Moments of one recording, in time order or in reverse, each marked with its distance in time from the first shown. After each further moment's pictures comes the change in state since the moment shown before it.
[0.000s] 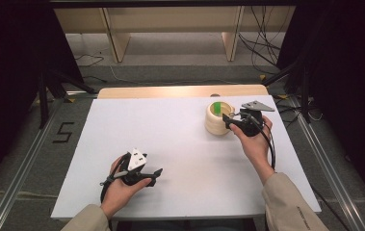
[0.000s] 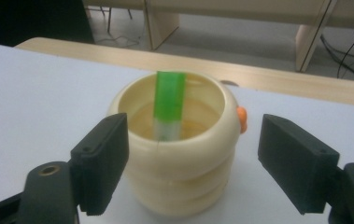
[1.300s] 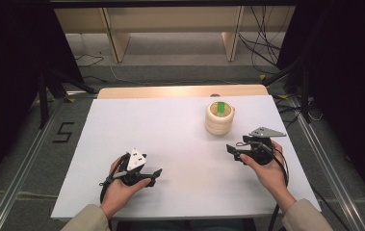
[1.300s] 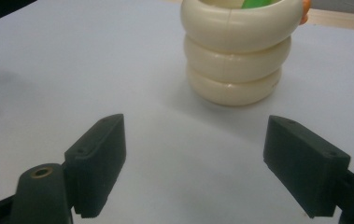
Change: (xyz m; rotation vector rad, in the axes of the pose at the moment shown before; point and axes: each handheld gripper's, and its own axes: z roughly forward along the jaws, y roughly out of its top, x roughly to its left) left arm 0.001 -0.002 -0.001 0.001 -0.002 -0.010; right arm 0.006 -0.056 -0.060 0.123 0.189 -0.055
